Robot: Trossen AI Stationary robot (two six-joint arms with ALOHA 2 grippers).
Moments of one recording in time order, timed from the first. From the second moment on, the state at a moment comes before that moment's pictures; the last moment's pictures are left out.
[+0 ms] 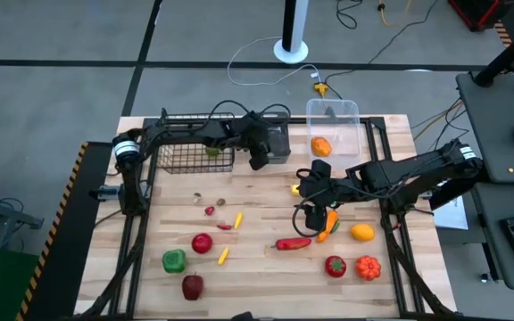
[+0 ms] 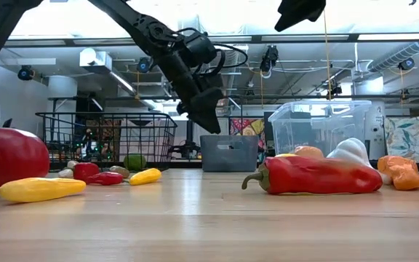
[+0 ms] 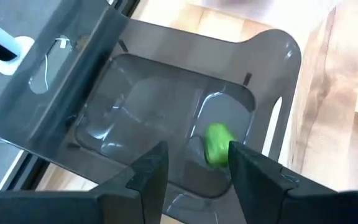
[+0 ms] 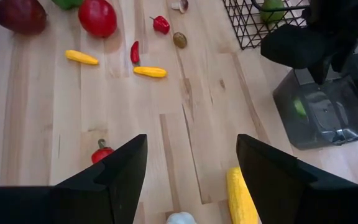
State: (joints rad) left arm 0.40 1.90 1.38 -0.34 -0.09 0.08; right arm 0.25 1.38 1.31 -0.80 0.30 0.28
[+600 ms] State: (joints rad) left arm 0.03 1.47 1.16 -0.44 -0.19 -0.01; right arm 0.25 1.46 1.30 -0.81 0.29 0.34
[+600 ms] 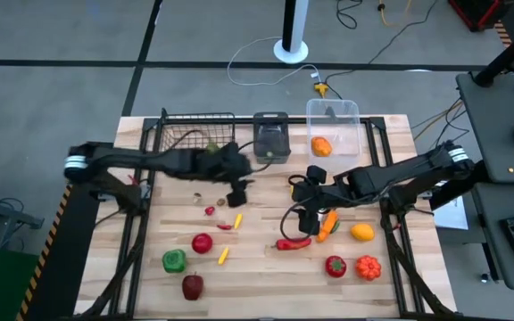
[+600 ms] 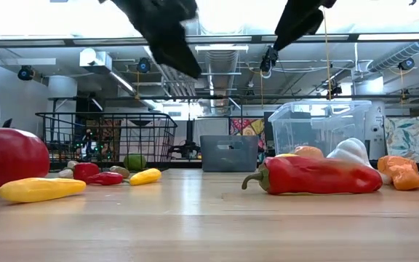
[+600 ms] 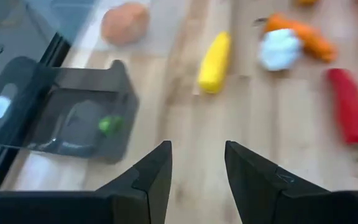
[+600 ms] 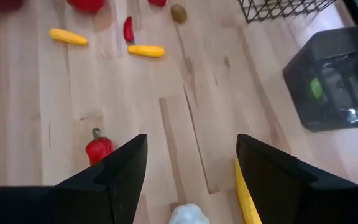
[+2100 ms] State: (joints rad) left arm -0.39 0.97 0.73 -0.27 -0.57 -0.32; right arm 0.05 1.84 1.30 -0.97 0.34 0.19
